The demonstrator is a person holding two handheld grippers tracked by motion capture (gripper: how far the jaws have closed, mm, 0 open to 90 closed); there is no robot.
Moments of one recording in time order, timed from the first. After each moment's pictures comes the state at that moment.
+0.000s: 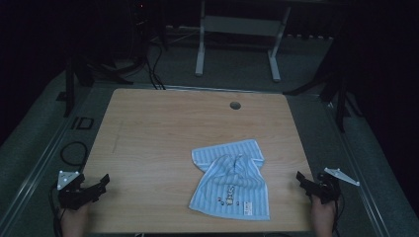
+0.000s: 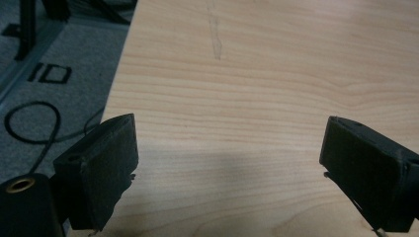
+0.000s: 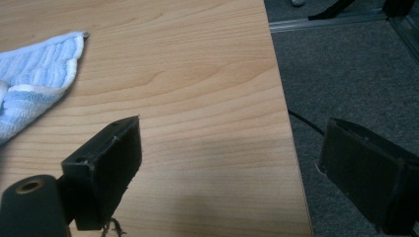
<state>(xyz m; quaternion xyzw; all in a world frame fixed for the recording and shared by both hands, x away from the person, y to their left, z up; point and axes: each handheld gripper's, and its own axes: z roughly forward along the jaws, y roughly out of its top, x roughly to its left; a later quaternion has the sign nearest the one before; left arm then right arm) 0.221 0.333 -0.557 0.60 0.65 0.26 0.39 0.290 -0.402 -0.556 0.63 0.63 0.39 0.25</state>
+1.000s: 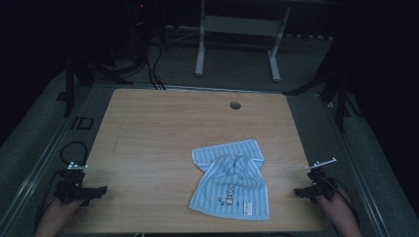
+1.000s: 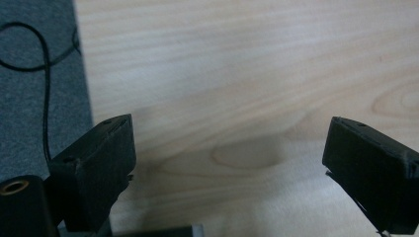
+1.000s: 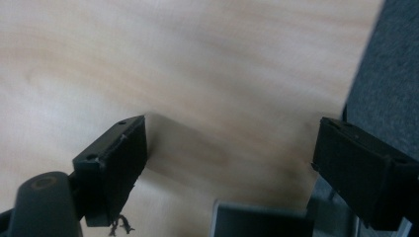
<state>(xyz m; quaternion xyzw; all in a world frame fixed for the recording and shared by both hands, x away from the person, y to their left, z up) 0.243 0.342 -0.532 0.75 0.62 0.10 0.20 0.312 -0.385 -0.529 0.53 0.83 0.13 0.09</state>
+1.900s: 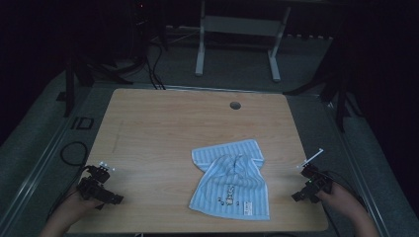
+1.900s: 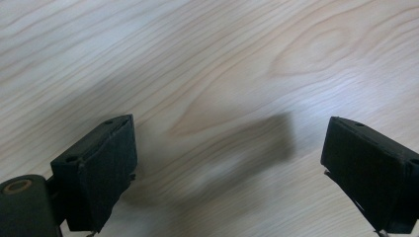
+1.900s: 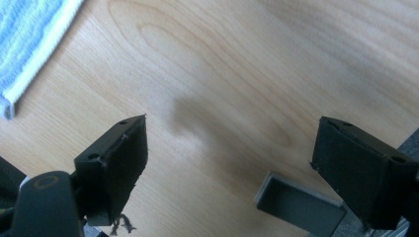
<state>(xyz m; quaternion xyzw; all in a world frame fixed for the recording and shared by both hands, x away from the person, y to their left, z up) 0.266 0.286 -0.527 0.84 0.53 0.01 0.14 0.325 -0.364 -0.505 0.43 0.90 0.08 -0.03</state>
